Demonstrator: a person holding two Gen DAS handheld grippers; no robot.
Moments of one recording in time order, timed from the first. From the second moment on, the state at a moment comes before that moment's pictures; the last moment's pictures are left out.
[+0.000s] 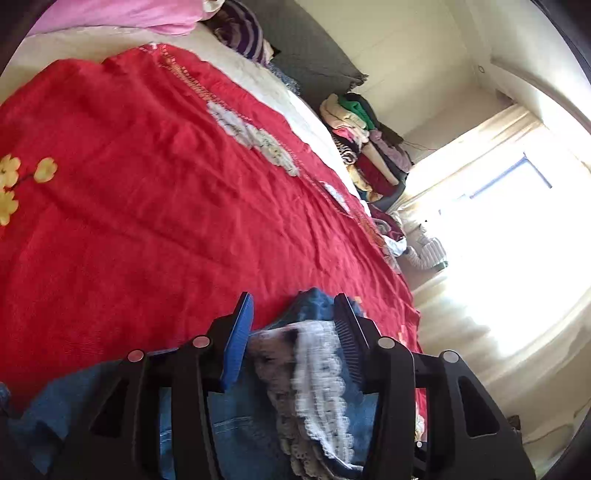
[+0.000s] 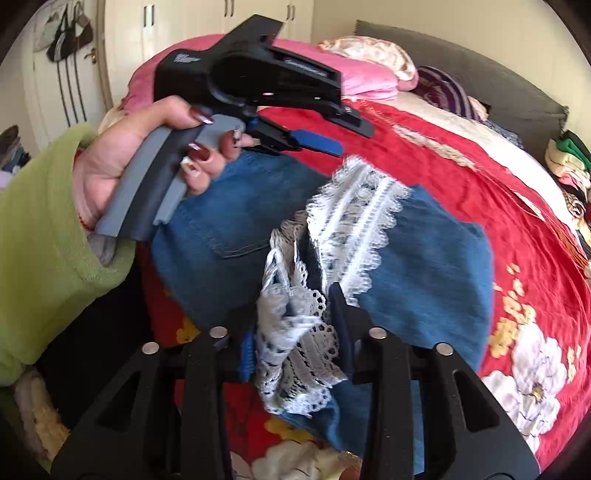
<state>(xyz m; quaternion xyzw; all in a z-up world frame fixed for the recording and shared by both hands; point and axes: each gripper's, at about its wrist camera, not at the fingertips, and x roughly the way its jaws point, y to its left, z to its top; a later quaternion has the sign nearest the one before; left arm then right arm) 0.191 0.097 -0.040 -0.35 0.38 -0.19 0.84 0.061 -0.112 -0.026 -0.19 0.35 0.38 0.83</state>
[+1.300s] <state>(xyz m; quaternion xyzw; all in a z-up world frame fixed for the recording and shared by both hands) 0.199 0.053 -0.047 -0.18 0.41 -0.14 0.89 0.270 -0.202 -0.048 0.02 0.43 0.29 0.86</state>
